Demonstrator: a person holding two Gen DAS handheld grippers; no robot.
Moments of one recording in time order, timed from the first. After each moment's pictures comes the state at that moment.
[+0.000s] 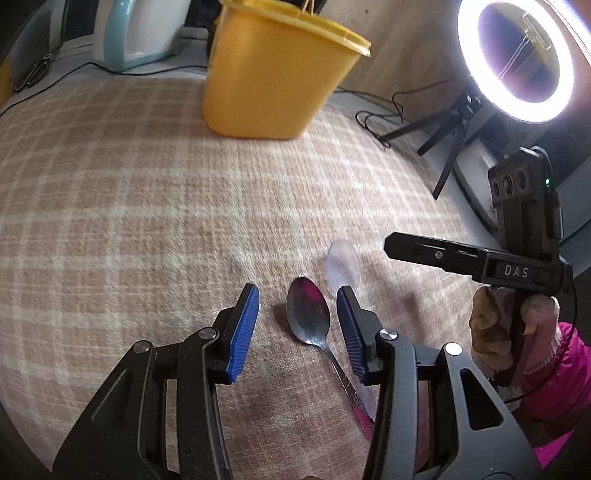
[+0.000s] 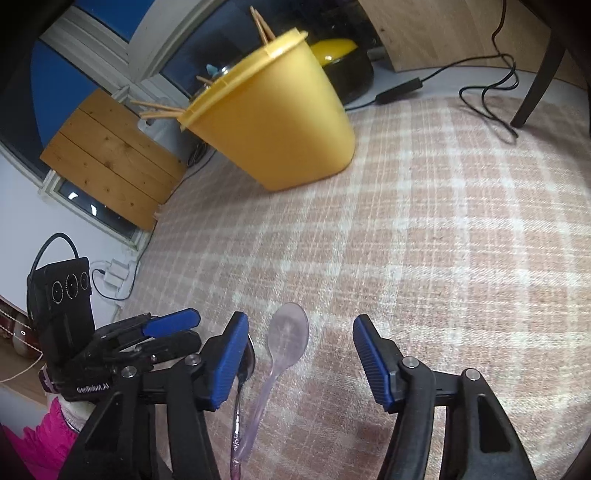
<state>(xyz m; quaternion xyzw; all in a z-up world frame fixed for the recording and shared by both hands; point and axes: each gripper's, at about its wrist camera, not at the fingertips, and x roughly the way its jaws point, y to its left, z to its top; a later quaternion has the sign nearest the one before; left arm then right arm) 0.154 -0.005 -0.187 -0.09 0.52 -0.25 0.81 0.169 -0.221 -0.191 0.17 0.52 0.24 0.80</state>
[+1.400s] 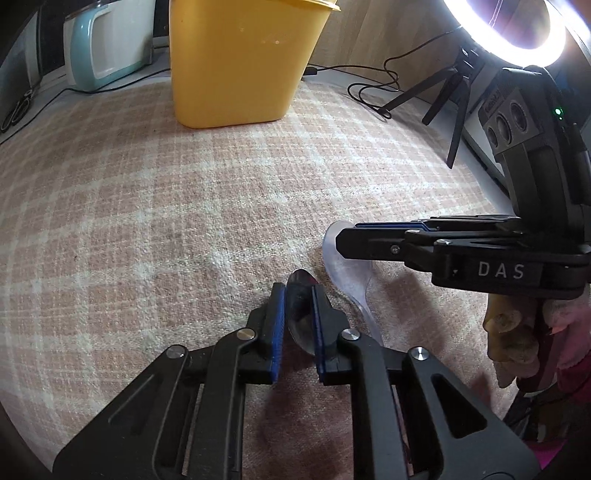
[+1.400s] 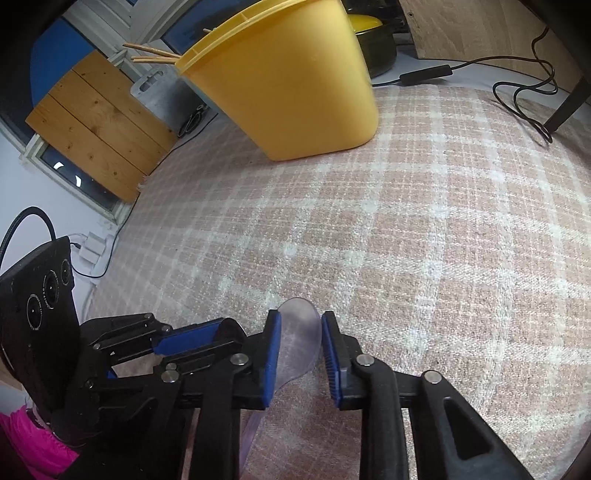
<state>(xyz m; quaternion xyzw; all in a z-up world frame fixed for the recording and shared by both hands) 0.158 -0.040 -0.211 -0.01 0.51 -0.25 0.83 0.182 -0.177 -0.212 0.11 0.54 0.23 0.81</state>
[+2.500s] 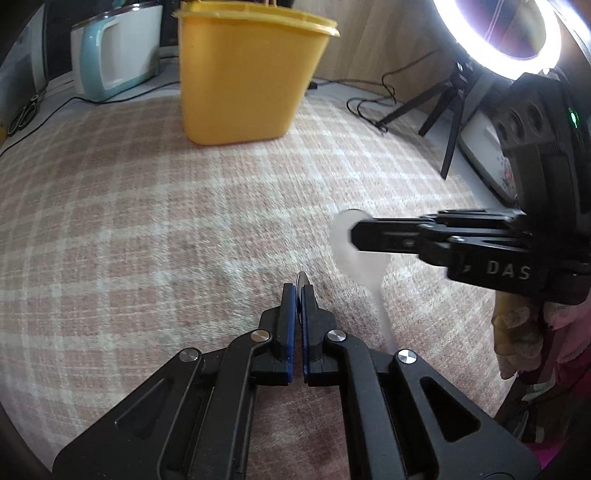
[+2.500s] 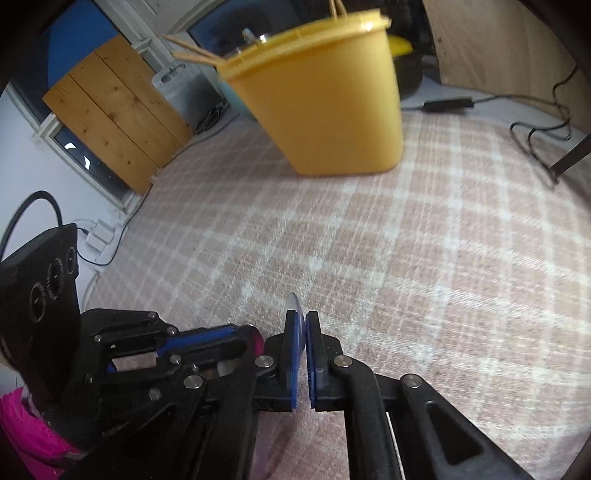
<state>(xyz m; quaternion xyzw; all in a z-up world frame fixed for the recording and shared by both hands) 0.154 -0.029 -0.188 -0.02 0.49 -0.25 0.83 0.172 -0.169 -0.179 0.07 0.51 0.24 0.82</state>
